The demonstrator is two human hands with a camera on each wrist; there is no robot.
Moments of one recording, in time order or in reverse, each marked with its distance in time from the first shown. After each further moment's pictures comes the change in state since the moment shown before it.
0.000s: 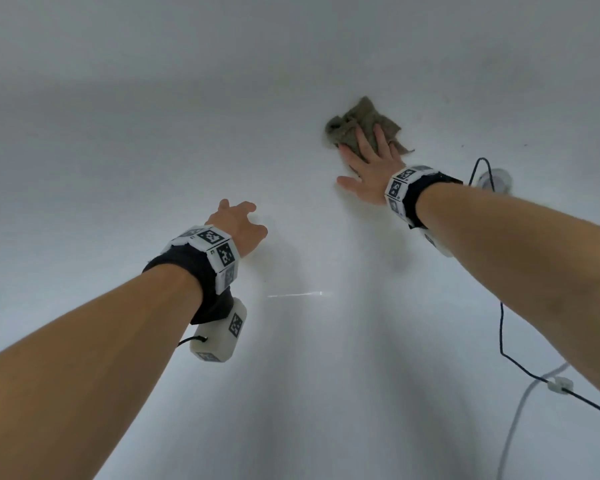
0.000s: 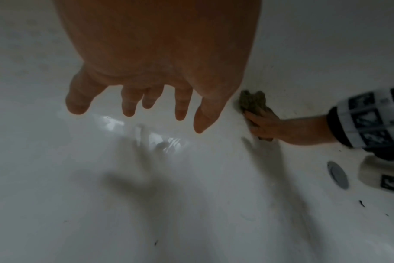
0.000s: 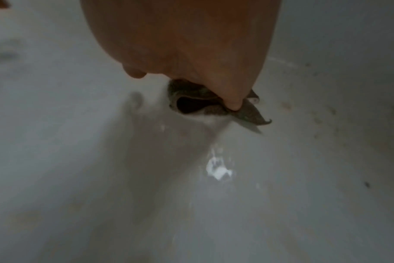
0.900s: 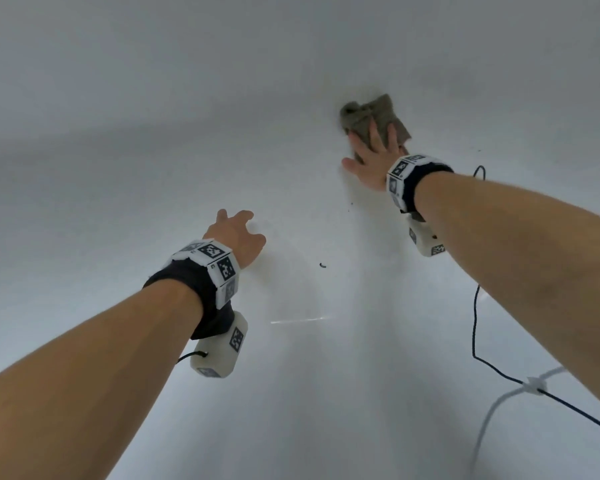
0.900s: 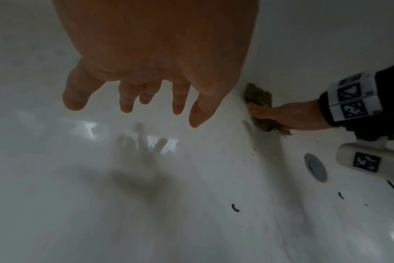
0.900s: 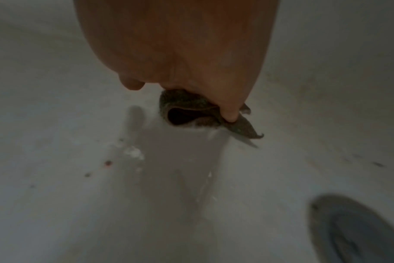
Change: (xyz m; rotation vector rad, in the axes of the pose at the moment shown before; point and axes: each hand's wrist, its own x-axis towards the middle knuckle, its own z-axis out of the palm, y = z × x) left_hand 0.005 0.076 0.014 0.076 0.089 0.060; right_hand 0.004 0.089 -0.018 0.224 -0.002 0.241
